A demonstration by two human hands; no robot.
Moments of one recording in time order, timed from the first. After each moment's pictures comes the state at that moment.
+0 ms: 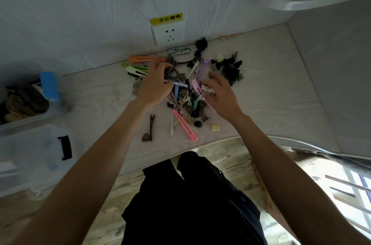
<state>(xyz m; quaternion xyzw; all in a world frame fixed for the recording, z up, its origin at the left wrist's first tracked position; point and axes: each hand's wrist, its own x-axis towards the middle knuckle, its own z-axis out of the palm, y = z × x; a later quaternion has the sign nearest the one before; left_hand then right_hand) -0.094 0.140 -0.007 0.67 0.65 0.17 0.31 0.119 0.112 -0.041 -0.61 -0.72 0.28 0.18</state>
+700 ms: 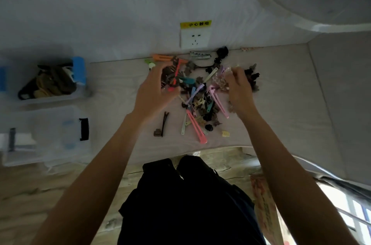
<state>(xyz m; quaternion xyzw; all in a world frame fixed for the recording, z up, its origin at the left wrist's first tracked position) -0.129 0.089 0.022 0.63 0.66 0.30 0.28 0.087 0.127 0.030 -0.63 -0.50 0.49 0.34</state>
